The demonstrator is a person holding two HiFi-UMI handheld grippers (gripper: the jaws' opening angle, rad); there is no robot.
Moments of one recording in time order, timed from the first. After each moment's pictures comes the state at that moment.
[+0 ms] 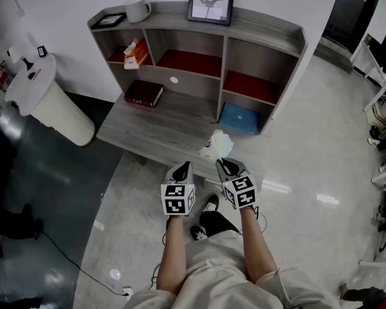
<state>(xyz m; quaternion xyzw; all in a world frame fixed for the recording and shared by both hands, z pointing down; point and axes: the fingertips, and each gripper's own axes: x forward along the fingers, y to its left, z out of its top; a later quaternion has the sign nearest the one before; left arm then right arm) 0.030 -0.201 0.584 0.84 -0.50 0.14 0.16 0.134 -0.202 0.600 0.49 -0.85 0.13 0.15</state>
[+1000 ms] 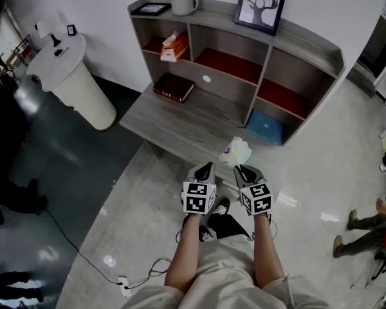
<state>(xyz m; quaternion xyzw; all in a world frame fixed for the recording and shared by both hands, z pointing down) 0.014 -0.204 0.595 0.83 -0.51 0.14 0.17 0.111 -0.200 0.610 0.46 -0.86 0.13 0.18</state>
